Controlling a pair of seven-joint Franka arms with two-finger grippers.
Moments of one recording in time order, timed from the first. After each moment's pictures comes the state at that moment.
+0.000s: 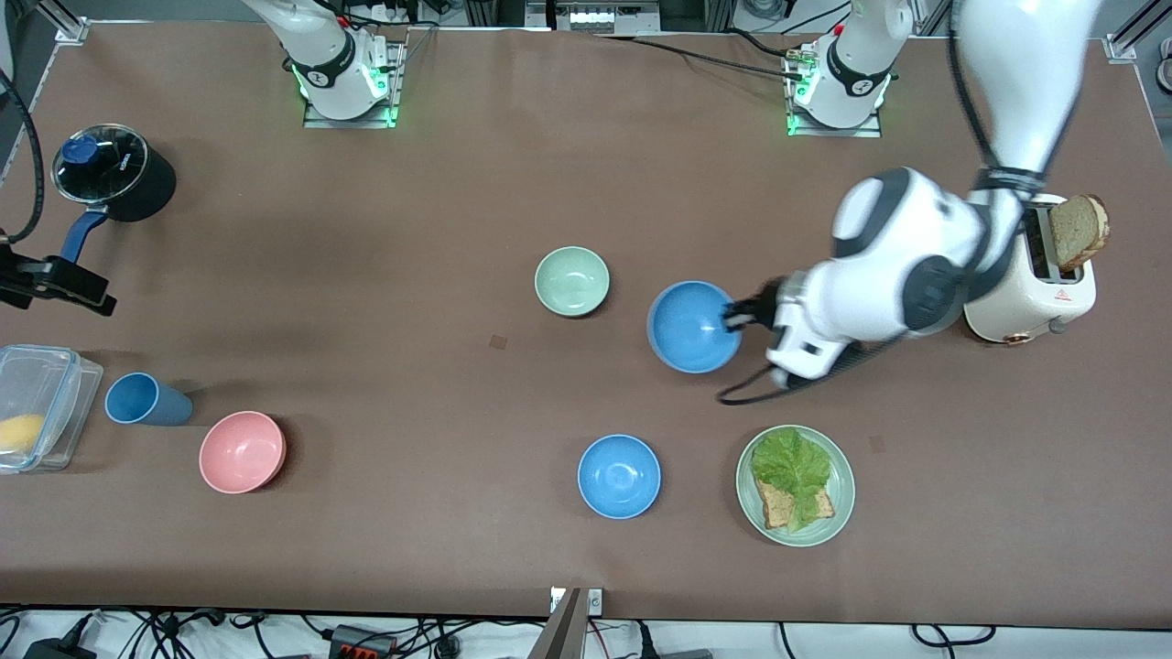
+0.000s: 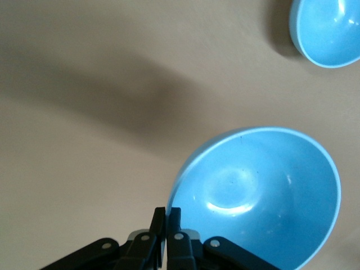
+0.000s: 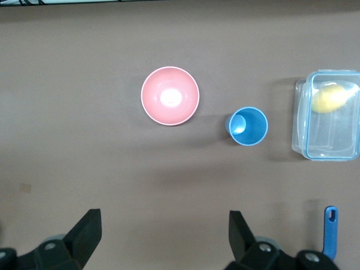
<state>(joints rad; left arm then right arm) 0.08 0.52 -0.58 -1.57 -0.14 1.90 -0.92 -0.07 0.25 0.02 -1.33 -0.04 1.62 0.02</state>
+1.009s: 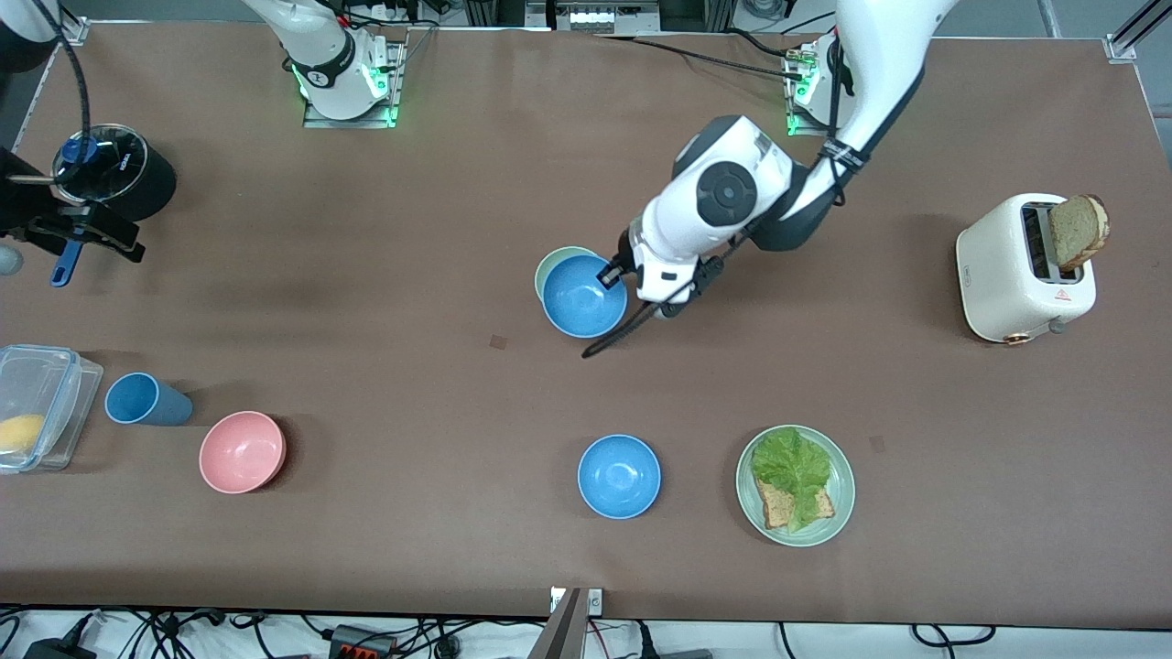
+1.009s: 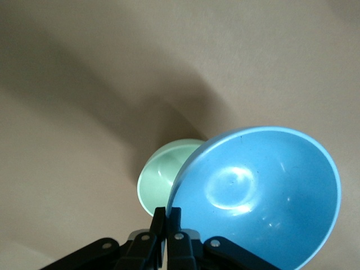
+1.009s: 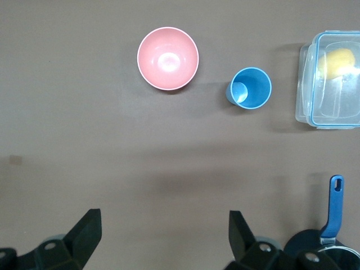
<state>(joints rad) -0.15 0.49 -0.61 -1.79 -0.13 2.29 -1.43 -0.07 -0.01 0.02 -1.73 -0.04 1.76 0.02</state>
